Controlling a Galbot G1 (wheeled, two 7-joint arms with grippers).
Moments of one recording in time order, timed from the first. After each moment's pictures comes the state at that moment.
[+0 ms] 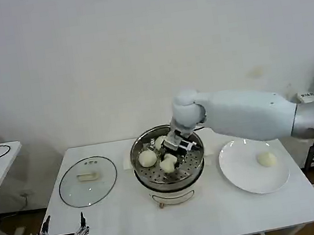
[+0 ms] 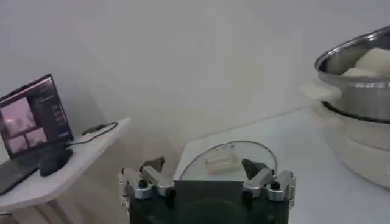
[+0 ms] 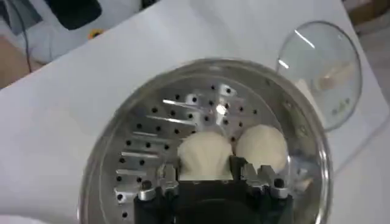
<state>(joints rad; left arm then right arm) 1.85 -1.38 -0.66 -2.35 0.10 0.34 -0.22 0.47 1.10 -1.22 1.41 0.04 0.11 -1.11</state>
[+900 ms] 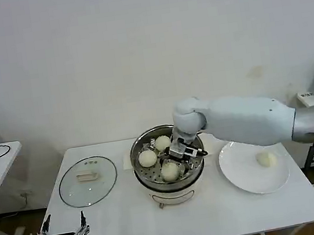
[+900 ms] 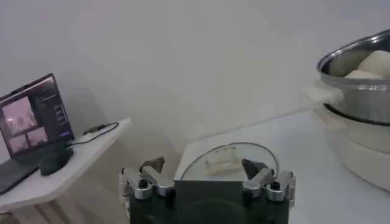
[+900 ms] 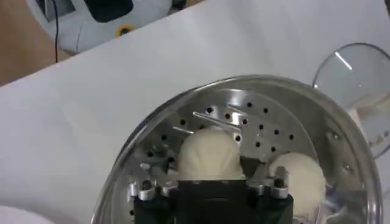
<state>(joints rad) 1.84 -1.38 -0.65 -2.34 0.09 0.34 -0.22 0.46 1.09 -1.23 1.43 -0.01 0.17 -1.12</state>
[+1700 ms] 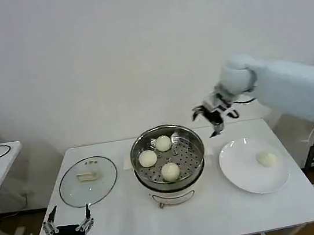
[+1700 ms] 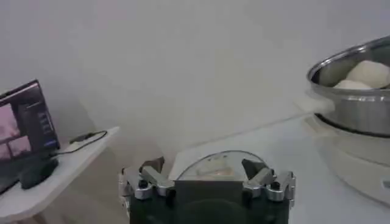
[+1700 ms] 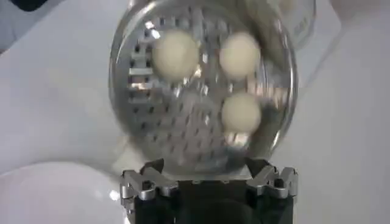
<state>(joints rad) 1.78 -1.31 -0.63 -2.33 0.06 0.36 -0.21 0.57 0.80 -1.17 1.36 0.09 -0.03 -1.11</state>
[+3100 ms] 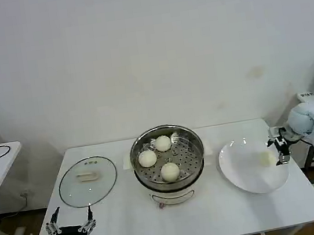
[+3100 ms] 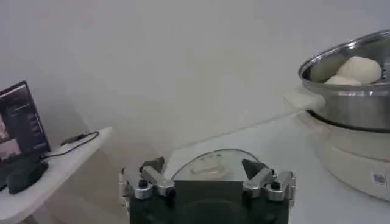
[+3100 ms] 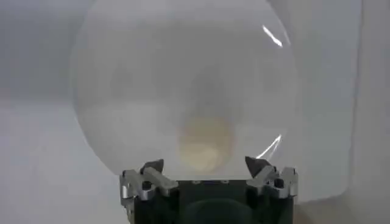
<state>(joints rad) 1.78 -1.31 -0.62 -2.31 0.06 0.36 -0.21 -0.04 0.67 -0.68 0.99 -0.24 -0.08 -1.09</state>
